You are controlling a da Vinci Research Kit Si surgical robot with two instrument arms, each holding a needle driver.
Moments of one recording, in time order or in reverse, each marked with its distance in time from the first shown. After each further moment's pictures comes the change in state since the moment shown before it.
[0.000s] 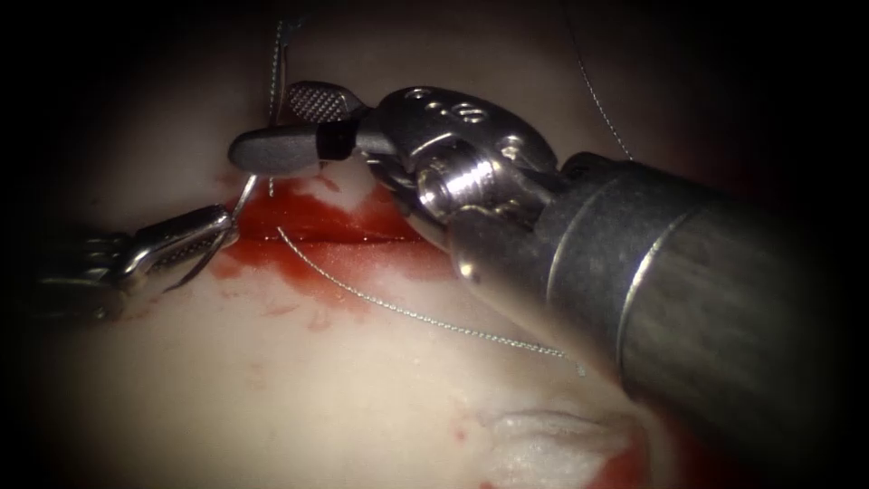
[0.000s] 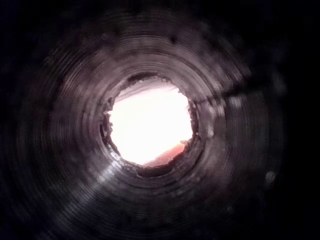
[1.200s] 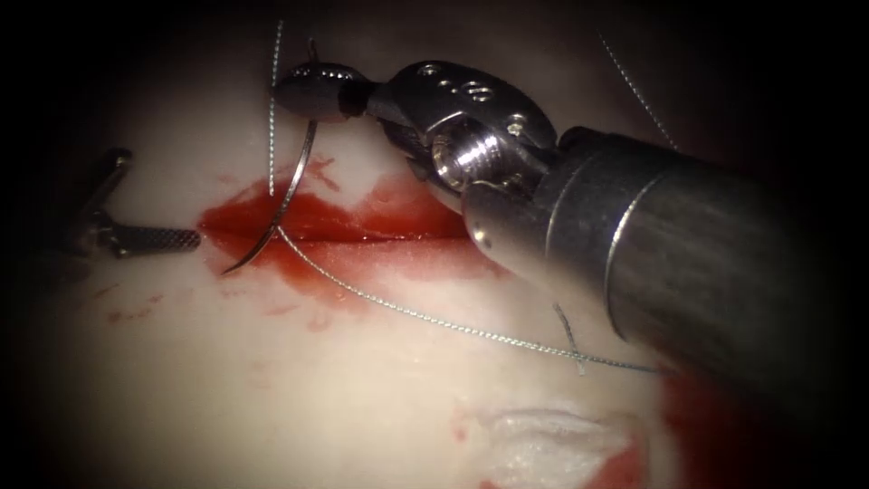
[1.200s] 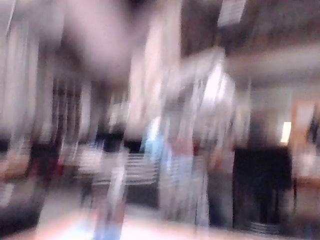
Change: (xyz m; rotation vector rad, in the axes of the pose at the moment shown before) right arm 0.000 0.006 0.000 0.173 0.043 -0.172; left arm -0.004 -0.003 -0.001 -0.013 0.118 0.239
